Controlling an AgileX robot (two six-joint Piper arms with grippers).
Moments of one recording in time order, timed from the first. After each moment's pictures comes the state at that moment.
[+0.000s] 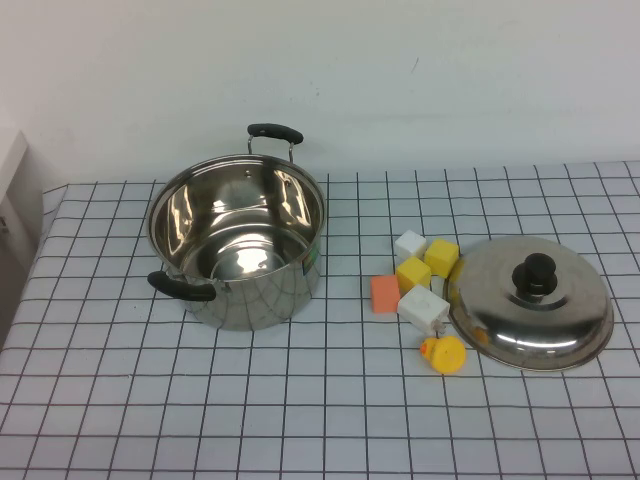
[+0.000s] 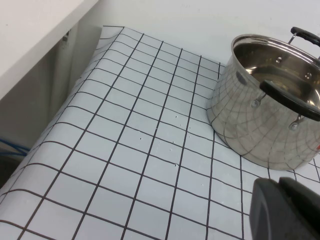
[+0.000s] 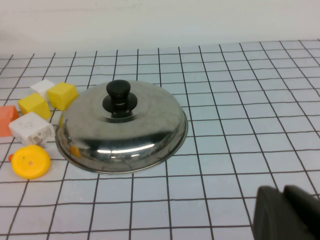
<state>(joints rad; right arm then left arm) -0.05 -0.01 0.02 -0.02 0.42 0.03 0.11 -0.02 0.01 -0.15 0.37 -0.23</state>
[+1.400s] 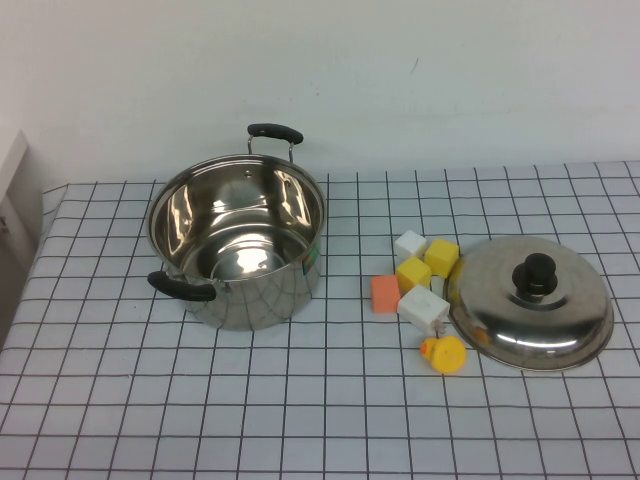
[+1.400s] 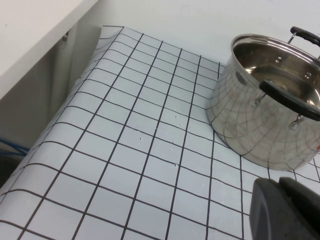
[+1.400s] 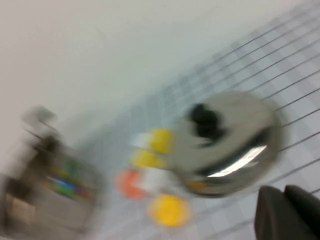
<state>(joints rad) -0.05 -0.01 0.03 0.30 0.36 0.18 0.11 -0.02 0.01 -0.15 0.37 -0.23</state>
